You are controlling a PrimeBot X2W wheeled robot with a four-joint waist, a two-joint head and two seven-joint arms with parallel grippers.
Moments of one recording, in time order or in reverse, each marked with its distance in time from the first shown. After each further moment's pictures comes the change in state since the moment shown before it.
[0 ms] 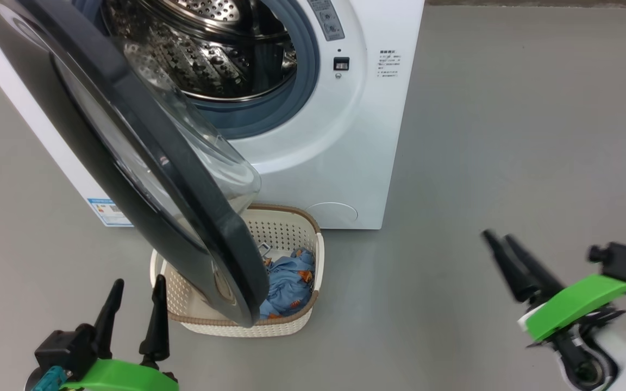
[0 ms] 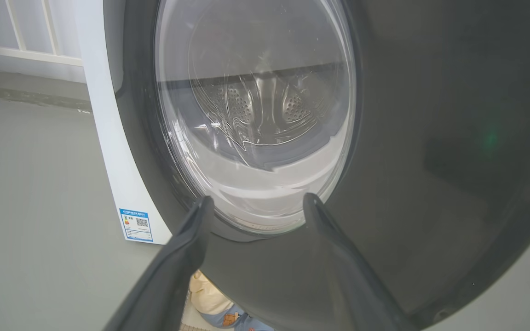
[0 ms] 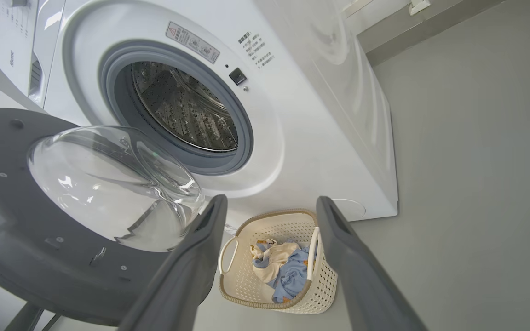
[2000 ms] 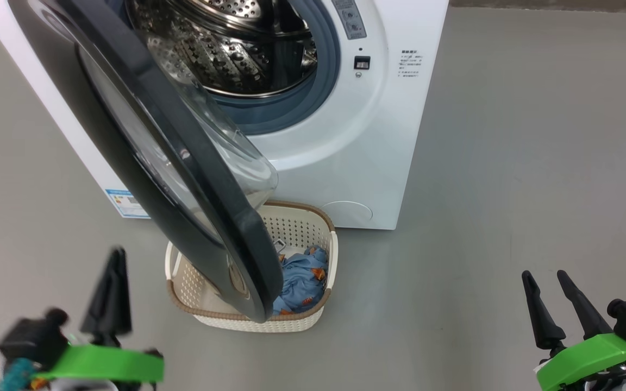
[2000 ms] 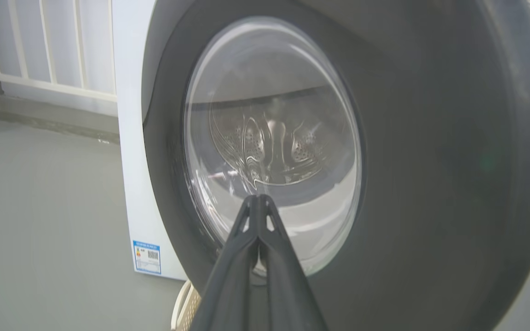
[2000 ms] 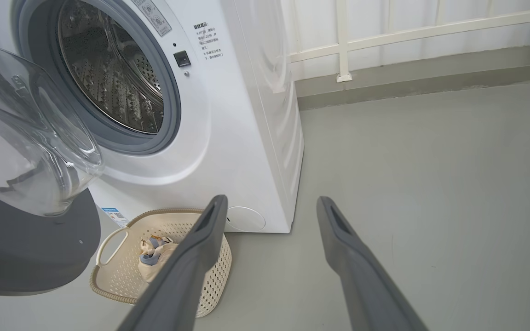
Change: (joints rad) left arm -0.003 -0.005 0.040 -0.104 -0.021 0.000 0.000; right arm 0.277 0.275 -0.612 -0.035 -0.863 0.000 -0.001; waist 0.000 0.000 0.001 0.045
